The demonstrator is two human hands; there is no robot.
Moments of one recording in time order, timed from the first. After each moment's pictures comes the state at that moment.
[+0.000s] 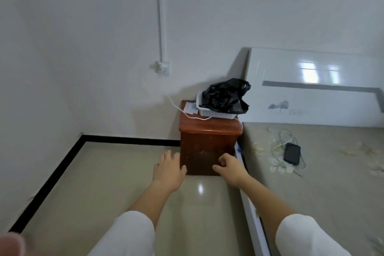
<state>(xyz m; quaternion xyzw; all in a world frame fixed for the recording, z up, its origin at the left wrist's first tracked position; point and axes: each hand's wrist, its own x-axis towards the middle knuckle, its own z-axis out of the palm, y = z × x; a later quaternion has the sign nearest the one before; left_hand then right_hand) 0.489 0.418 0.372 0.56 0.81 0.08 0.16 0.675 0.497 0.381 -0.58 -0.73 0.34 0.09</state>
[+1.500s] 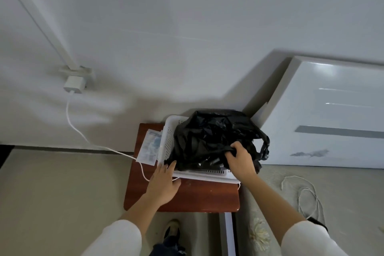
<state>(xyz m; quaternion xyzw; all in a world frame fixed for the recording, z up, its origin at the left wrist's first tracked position) 0.413 1.020 0.221 0.53 0.76 0.06 0.38 0.607 1.136 0.302 -0.65 -0.63 0.41 0.11</state>
